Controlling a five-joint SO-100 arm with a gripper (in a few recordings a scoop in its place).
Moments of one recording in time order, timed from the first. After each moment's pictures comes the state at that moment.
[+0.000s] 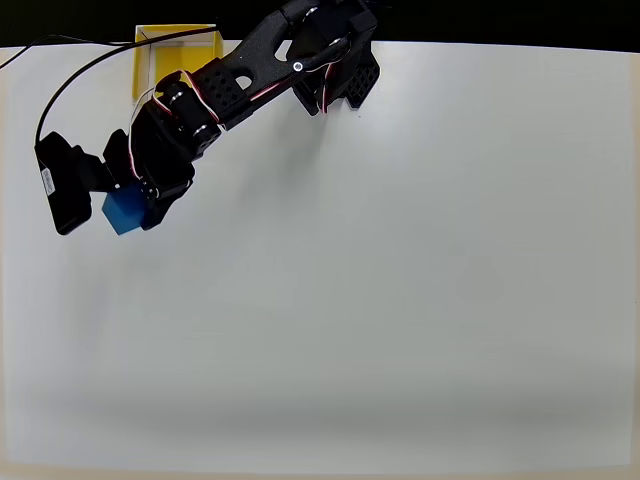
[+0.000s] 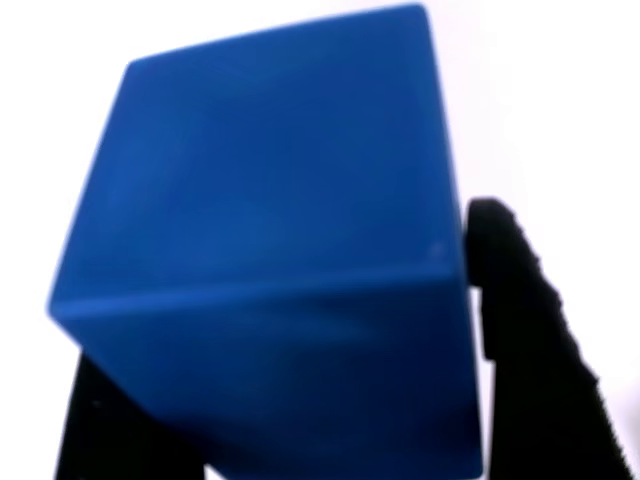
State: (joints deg) arm 54.8 111.4 102.2 56.4 -85.3
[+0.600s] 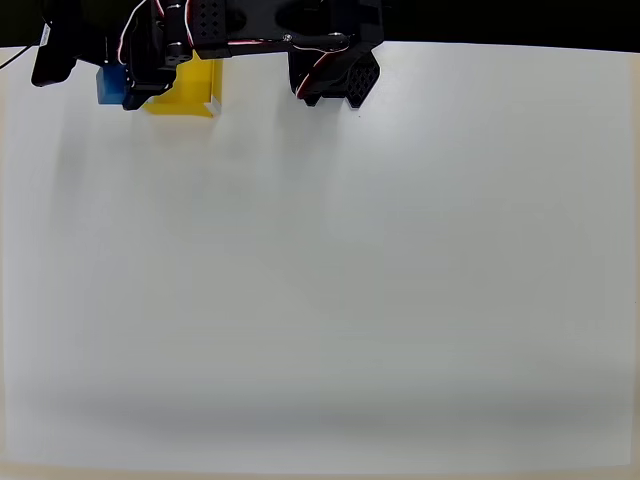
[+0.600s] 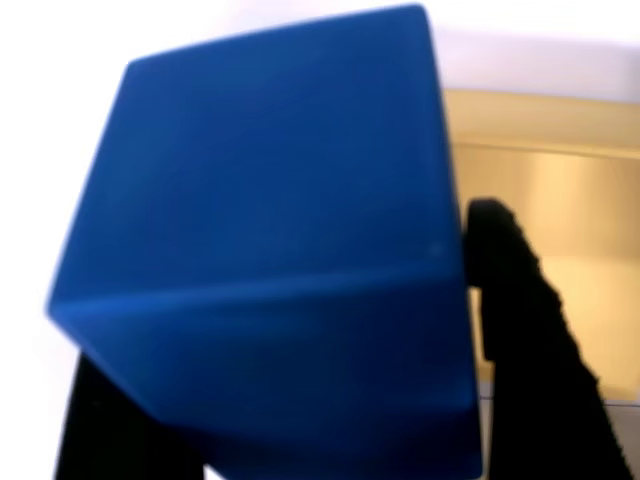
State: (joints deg) arm 84.2 118.6 118.7 55.3 -92.5
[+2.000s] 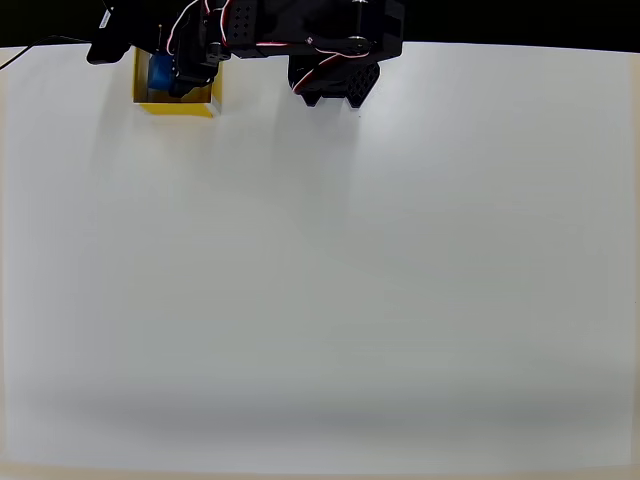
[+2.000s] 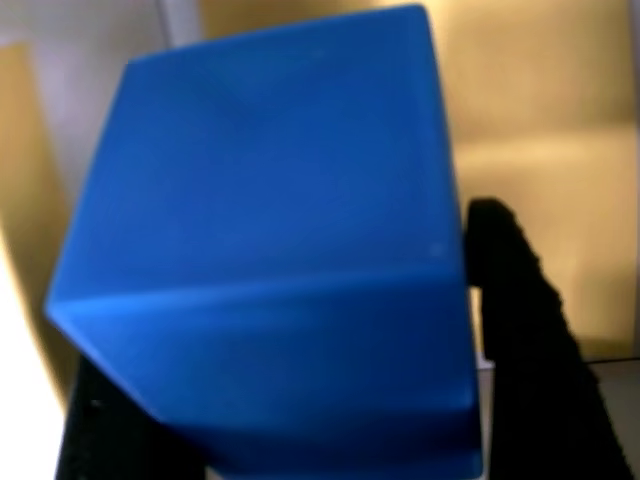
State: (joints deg) arm 90.7 127.2 147.4 40.2 -90.7
